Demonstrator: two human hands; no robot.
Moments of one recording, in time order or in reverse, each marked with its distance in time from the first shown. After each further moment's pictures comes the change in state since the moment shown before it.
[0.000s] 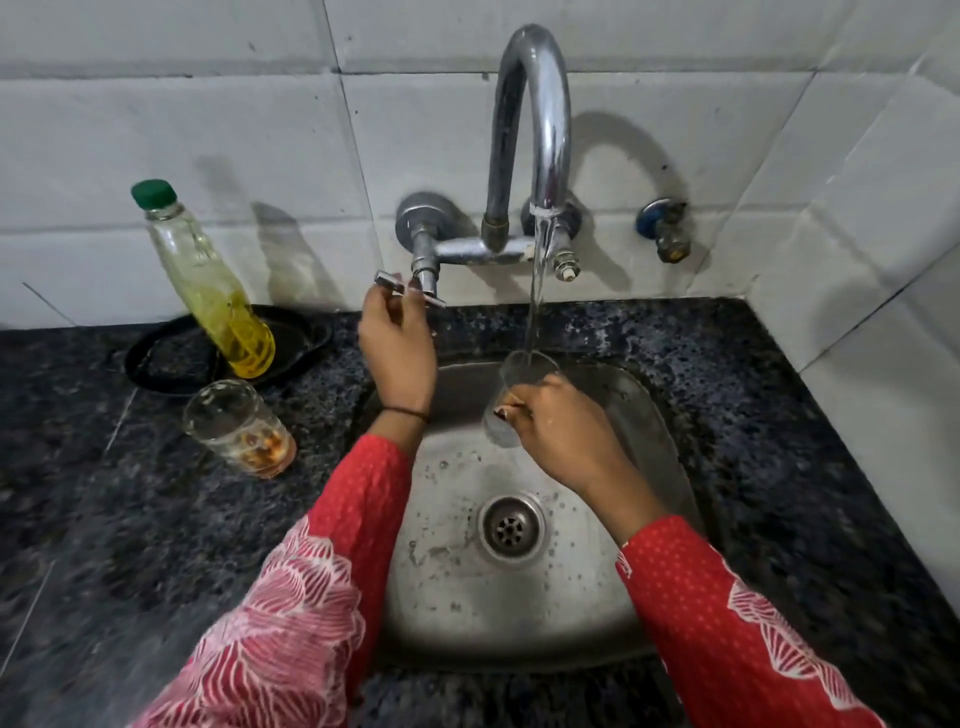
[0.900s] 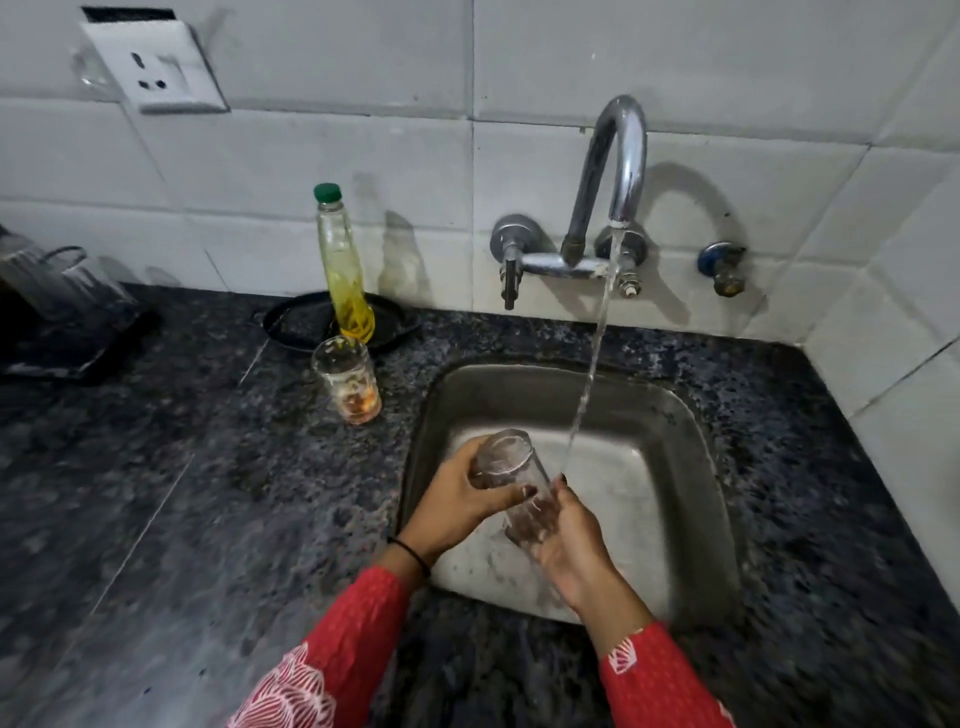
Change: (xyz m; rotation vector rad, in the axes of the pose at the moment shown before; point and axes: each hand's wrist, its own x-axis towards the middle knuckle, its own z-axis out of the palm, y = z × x) left_hand -0.145 -0.027 -0.113 -0.114 -0.645 -0.333; right_hand -0.096 -0.037 0.075 1.667 -0.112 0.946
